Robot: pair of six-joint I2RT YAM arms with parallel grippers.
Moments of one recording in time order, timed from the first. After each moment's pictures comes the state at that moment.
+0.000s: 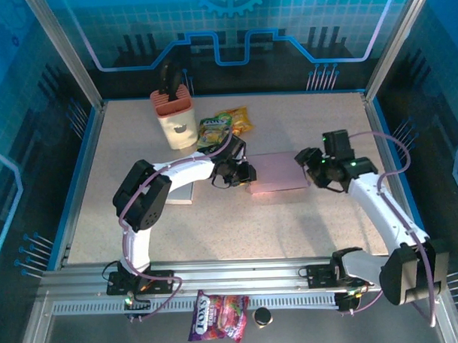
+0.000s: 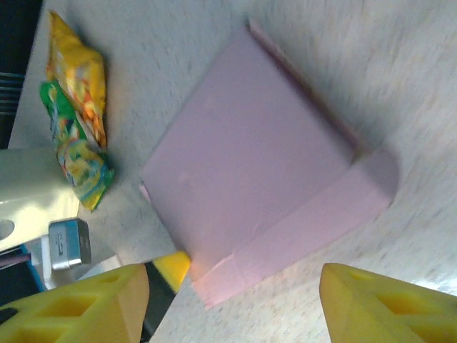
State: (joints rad) left arm -0.63 1.98 1.35 -0.39 0.34 -0.79; right arm 0.12 1.16 0.95 -0.71 -0.18 0.96
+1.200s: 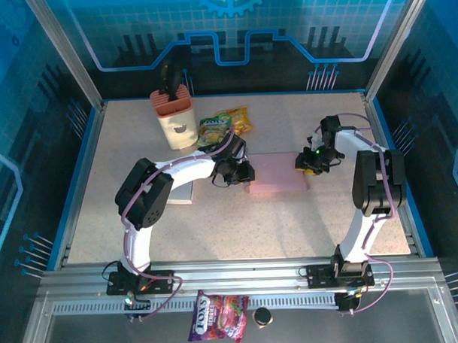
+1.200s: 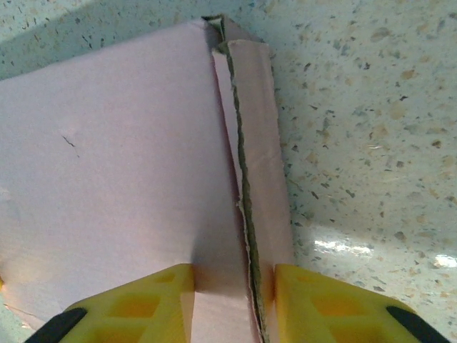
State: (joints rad) left arm -0.62 2.01 1.37 -0.39 0.34 -0.72; right arm -0.02 1.87 1.25 -0.80 -0.42 0.21
